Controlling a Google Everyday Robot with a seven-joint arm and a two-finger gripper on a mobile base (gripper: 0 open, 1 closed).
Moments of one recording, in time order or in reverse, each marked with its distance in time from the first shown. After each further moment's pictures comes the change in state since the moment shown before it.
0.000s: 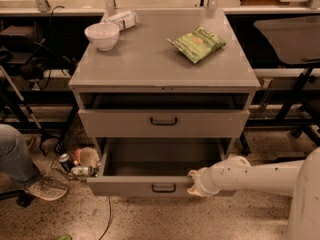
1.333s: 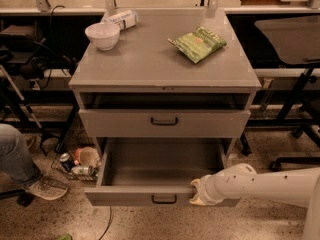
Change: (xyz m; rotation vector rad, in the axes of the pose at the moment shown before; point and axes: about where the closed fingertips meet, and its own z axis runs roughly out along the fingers) arm 0.002 0.029 -0.015 -0.020 -0.006 0.023
